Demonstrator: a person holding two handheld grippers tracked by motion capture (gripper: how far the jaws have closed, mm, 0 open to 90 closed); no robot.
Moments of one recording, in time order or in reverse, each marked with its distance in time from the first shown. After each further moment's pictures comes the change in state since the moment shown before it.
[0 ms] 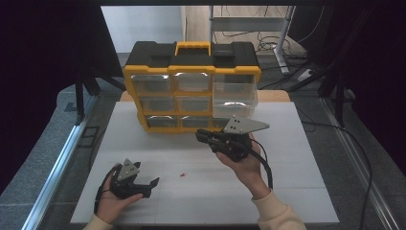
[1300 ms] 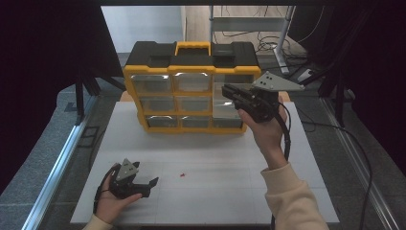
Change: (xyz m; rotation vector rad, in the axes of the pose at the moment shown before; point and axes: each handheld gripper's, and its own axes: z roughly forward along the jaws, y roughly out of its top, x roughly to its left) left arm 0.002 0.000 -0.002 -0.007 0.006 -0.002; right arm -0.055 0.075 -0.041 -0.091 -0.273 0.003
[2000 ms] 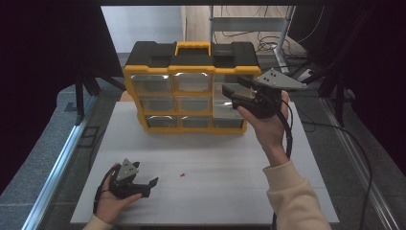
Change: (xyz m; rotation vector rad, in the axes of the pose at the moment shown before) left arm 0.000 0.000 0.000 0.004 0.000 0.004; right arm -0.003 0.000 0.001 -0.032 -0.064 0.008
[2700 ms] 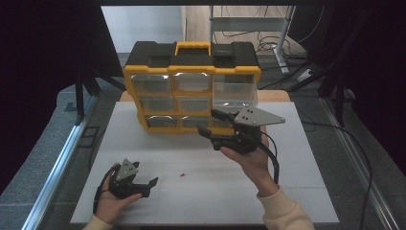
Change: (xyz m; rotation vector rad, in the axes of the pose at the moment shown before) left arm 0.000 0.000 0.000 -0.003 0.006 -0.001; right arm 0.063 -0.047 -0.007 0.033 0.253 -0.010
